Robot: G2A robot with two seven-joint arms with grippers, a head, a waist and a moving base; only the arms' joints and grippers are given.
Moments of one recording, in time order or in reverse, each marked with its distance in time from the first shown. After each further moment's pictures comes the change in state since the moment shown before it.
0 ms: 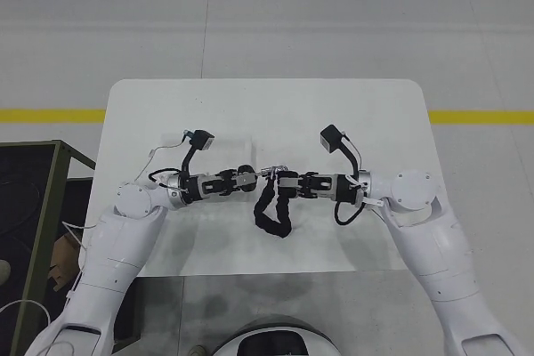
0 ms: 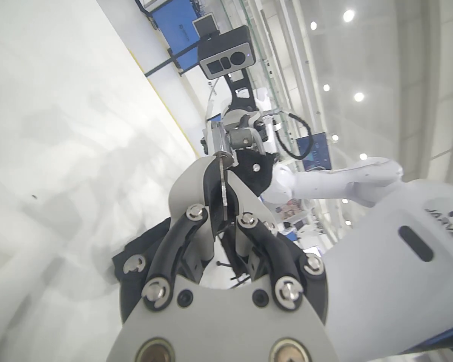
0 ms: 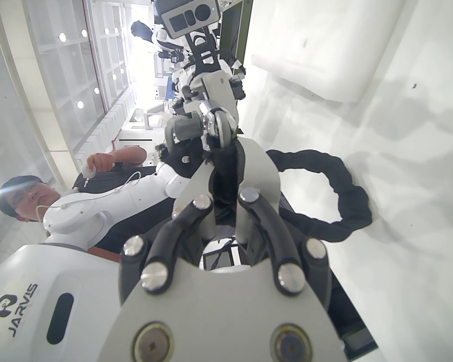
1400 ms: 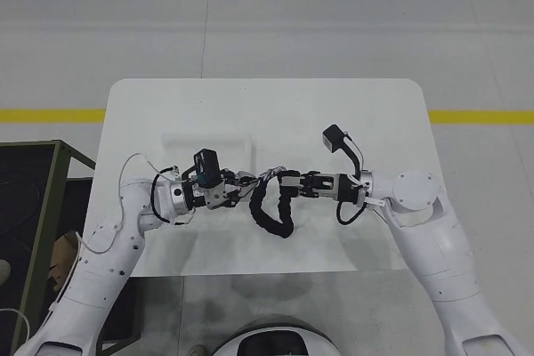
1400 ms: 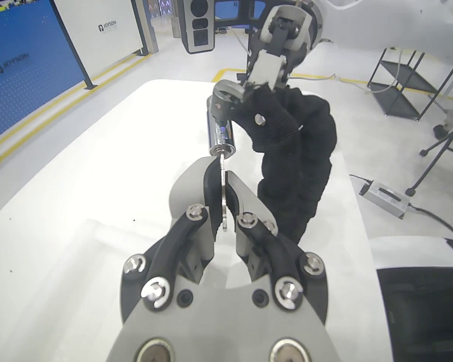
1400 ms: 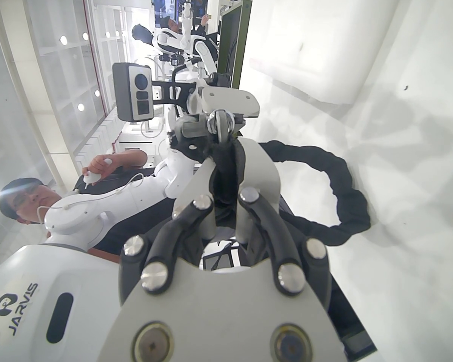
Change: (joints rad) left arm 0.074 0.097 0.029 -0.191 1.718 -0.312 1.372; right arm -0.005 0.002 0.007 0.001 0.001 -0.005 -0.004
